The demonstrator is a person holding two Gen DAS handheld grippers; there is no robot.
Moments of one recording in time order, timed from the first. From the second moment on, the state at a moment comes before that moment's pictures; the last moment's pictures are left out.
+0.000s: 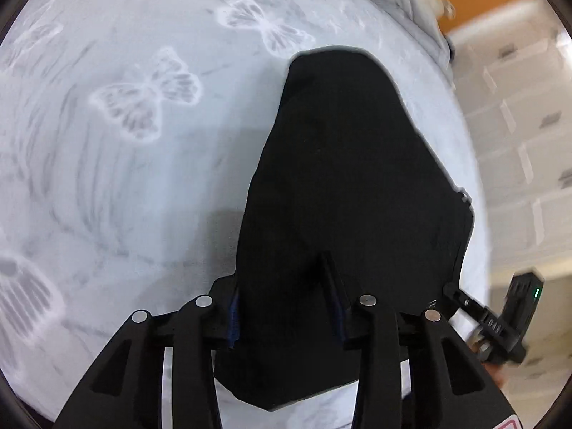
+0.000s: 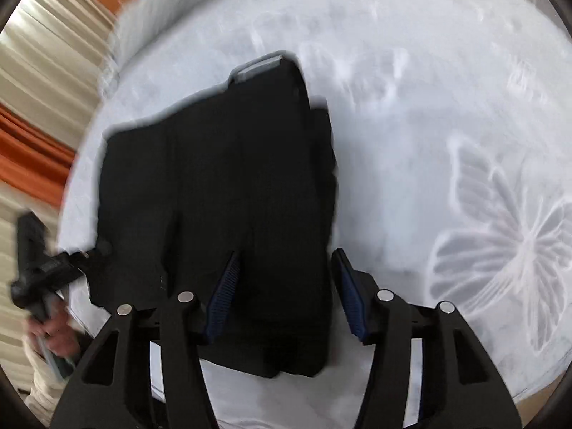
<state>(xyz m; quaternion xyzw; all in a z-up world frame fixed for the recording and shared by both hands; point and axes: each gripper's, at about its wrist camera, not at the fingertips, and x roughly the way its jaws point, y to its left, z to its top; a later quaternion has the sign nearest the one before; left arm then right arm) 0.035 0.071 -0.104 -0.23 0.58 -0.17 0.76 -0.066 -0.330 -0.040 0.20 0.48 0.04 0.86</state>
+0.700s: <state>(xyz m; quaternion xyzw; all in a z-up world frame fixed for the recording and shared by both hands) 0.085 0.035 -0.092 -0.17 0.52 -0.10 0.83 0.001 -0.312 -0.046 0.20 0.44 0.04 0.87</state>
